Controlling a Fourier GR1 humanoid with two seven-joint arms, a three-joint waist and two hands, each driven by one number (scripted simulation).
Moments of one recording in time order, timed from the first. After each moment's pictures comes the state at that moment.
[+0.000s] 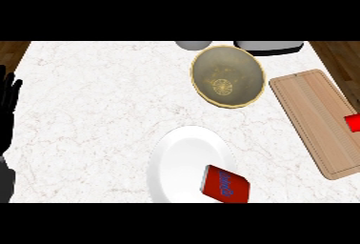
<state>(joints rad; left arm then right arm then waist) -0.18 0.33 0.30 -1.51 0.15 0.02 -0.02 0.04 -0.56 -0.41 -1.23 0.98 0.12 0.02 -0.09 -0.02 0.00</state>
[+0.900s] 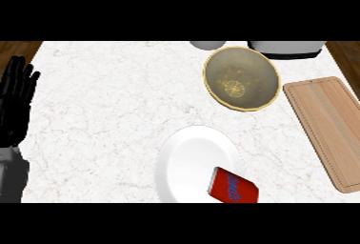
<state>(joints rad) -0.23 0.30 0.25 -1.51 0.13 0.01 -0.01 0.09 -0.49 -0.68 -2.15 0.47 0.46 0.35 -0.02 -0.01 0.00</state>
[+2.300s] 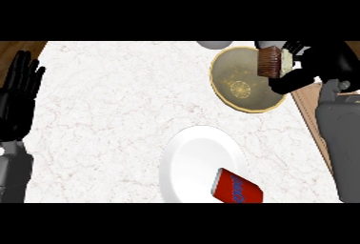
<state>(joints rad) -0.27 0.30 0.24 -1.49 0.13 -0.01 0.00 -0.68 -0.31 -0.03 -1.50 0.66 0.25 0.78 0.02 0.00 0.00</state>
